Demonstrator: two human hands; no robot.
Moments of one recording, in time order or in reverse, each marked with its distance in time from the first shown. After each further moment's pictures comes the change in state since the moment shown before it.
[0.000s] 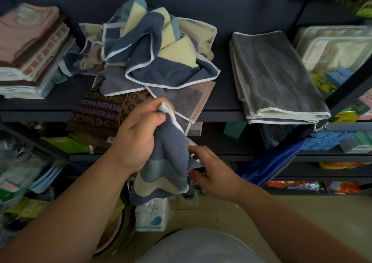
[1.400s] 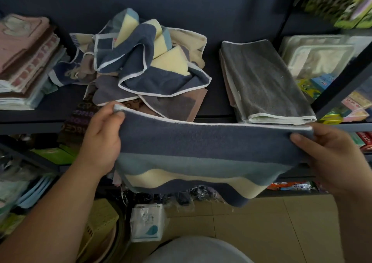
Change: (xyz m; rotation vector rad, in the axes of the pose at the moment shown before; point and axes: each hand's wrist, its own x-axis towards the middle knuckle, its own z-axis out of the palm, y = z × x) left_hand 0.001 -0.008 -0.042 0.293 0.436 -0.103; right_hand -0.094 -0.025 -0.159 0.507 0.637 0.163
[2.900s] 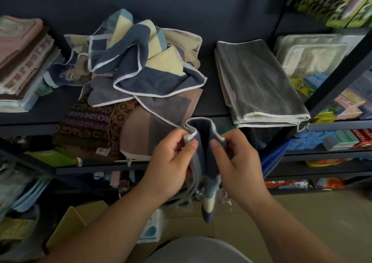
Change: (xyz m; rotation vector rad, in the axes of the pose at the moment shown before) left_hand -0.063 0.008 0.080 -0.072 -0.417 0.007; right_hand -0.026 0.008 0.134 -0.311 0.056 -0.159
